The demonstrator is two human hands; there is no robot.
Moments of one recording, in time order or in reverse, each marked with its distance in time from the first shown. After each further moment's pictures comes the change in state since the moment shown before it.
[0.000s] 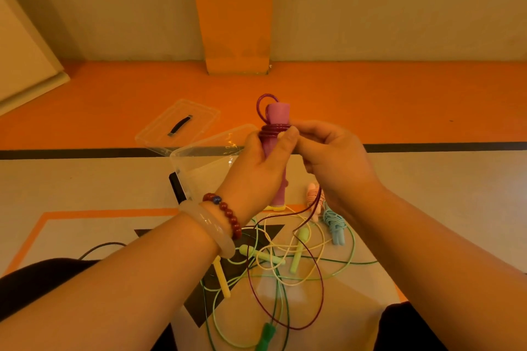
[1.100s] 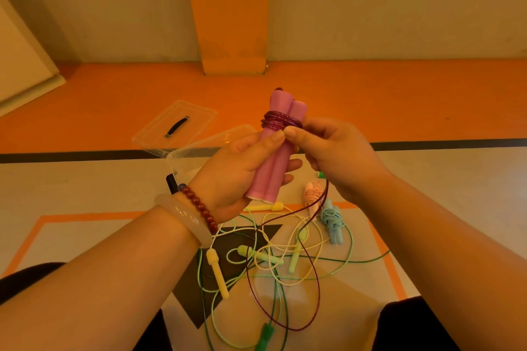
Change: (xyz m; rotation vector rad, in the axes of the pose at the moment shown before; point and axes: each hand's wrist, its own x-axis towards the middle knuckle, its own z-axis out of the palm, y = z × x) left_hand 0.002 0.003 -0.013 -0.580 -0.279 -0.103; right_hand 0.008 -0.007 -0.019 -0.124 -0.166 -0.088
